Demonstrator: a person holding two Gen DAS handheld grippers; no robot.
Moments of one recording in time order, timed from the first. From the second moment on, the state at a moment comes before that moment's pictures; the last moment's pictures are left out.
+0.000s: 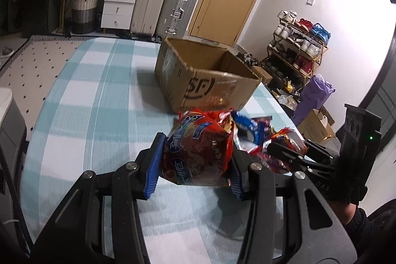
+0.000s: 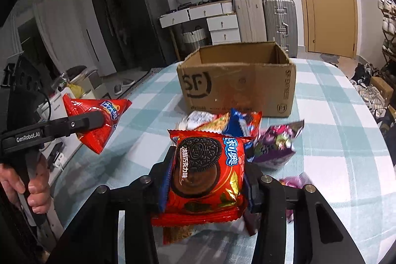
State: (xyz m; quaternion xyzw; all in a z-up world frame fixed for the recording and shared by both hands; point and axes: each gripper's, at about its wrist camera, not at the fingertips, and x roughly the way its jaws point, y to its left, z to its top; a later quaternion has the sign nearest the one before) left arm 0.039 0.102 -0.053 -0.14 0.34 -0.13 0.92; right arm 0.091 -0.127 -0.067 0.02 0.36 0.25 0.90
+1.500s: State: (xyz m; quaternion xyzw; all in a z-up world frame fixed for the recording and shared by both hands) left arm 0.314 0.042 -0.021 -0.09 0.40 -0.16 0.90; right arm 0.322 -0.102 -0.033 0.01 0.38 0.25 0.89
